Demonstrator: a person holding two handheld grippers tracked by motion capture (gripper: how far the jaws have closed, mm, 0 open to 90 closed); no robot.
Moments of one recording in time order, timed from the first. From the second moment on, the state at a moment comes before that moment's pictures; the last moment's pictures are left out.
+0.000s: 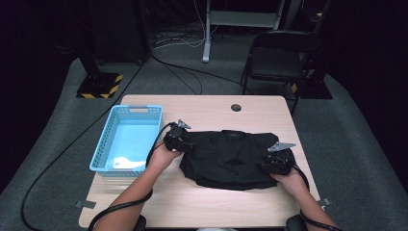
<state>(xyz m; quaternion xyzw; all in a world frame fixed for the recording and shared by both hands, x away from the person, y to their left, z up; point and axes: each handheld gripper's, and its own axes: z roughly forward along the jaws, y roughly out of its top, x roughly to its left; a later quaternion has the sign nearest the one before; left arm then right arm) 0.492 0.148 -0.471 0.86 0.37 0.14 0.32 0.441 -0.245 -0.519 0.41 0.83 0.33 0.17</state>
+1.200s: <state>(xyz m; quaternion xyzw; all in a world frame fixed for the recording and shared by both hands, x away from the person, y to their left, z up) 0.475 0.142 -0.471 0.86 0.34 0.18 0.34 0.469 -0.299 -0.492 0.44 0.81 0.34 0.20</state>
